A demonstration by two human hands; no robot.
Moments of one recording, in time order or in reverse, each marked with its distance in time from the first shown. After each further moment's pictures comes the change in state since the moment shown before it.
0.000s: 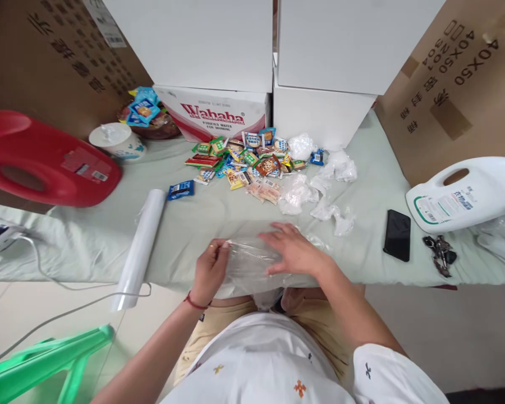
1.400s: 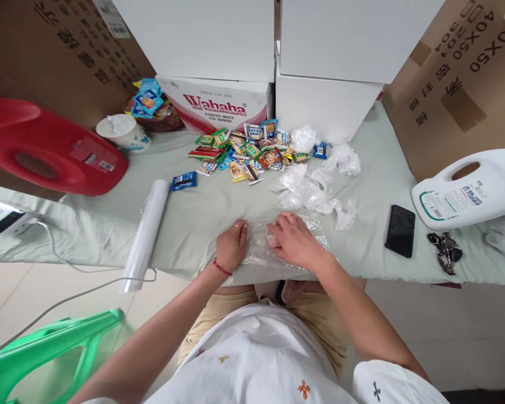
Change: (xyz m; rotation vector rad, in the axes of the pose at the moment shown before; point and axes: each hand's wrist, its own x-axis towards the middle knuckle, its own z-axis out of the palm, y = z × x) left_hand 0.024 0.005 0.049 0.652 -0.100 0.111; right_hand -0.004 -0.008 0.003 -0.333 0.061 0.026
